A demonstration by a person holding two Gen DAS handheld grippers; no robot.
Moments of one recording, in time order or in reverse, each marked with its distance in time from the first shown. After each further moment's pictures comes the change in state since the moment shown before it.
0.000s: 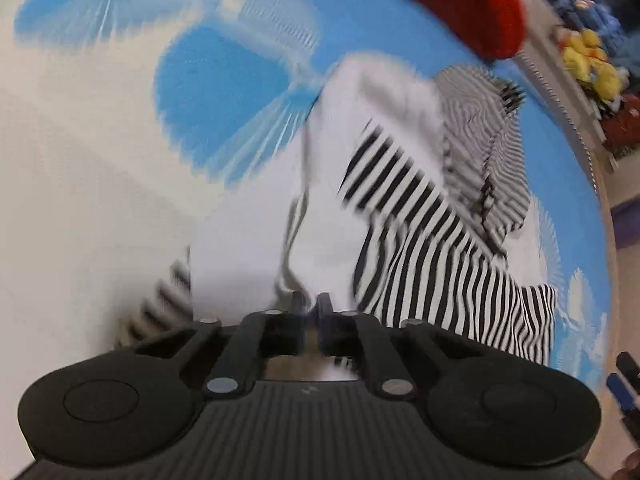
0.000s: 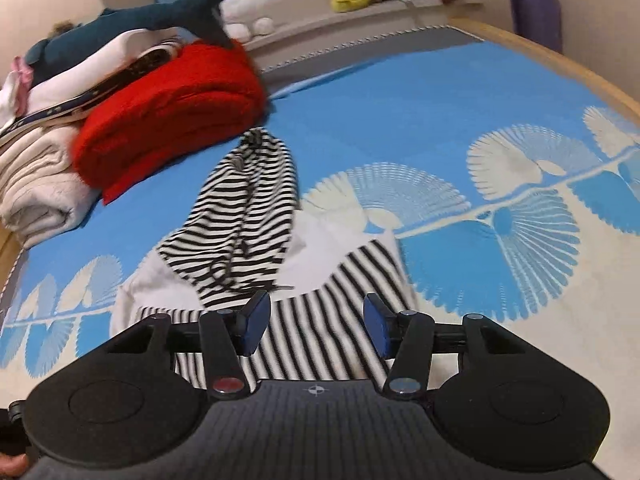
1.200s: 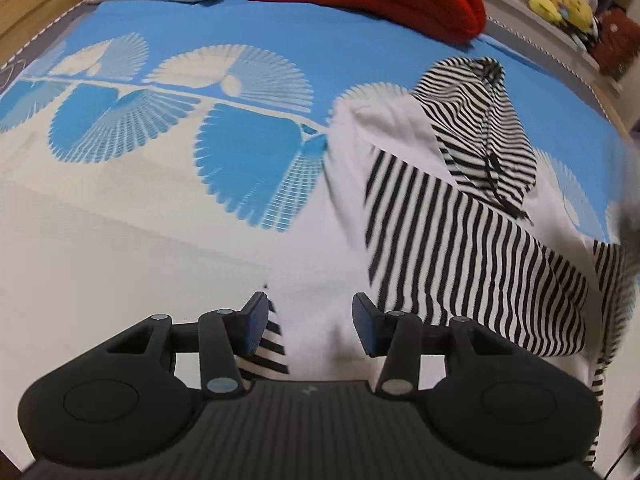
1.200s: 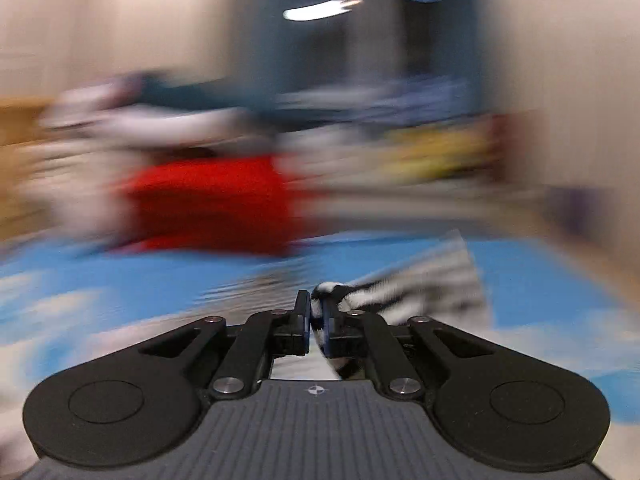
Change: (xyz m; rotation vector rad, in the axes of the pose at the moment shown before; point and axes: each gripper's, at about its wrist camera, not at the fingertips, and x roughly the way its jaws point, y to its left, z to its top) left arm -0.056 -0.003 -0.006 0.248 -0.045 0.174; right arm 0.005 0.084 -0.047 -0.494 -0.253 0.372
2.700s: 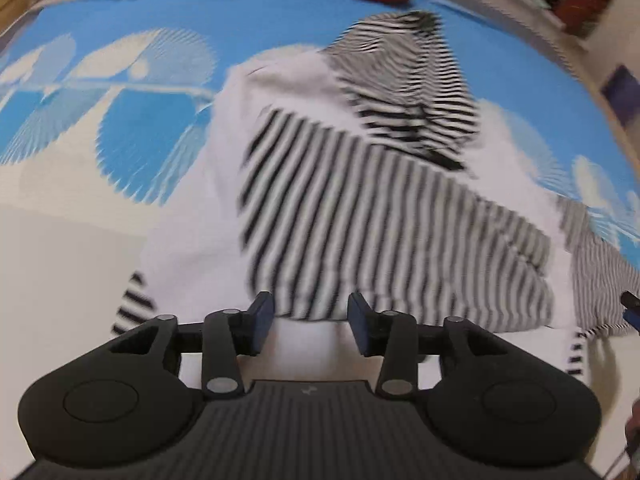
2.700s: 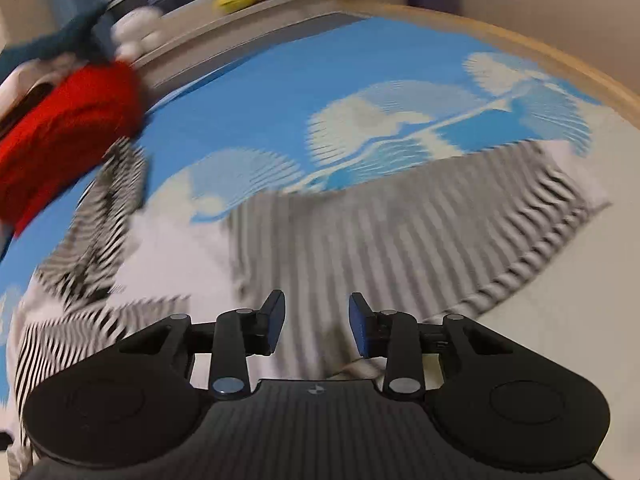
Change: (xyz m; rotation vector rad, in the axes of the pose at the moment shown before) left arm 0.027 -0.097 -0.024 0.114 0.043 -0.075; right arm -0.097 -0.221 -0.074 0.649 0.218 -0.611
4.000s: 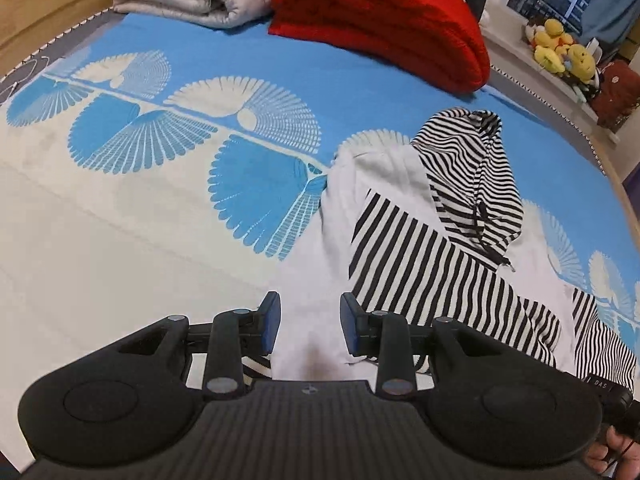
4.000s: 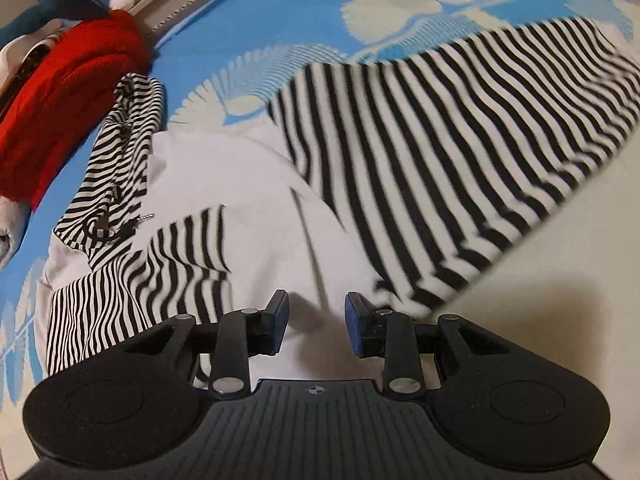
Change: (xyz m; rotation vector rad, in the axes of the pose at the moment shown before) left arm -0.065 0.101 0.007 -0.193 -0.151 0.054; right arm 0.036 0.078 -0.062 0.024 0.250 0.134
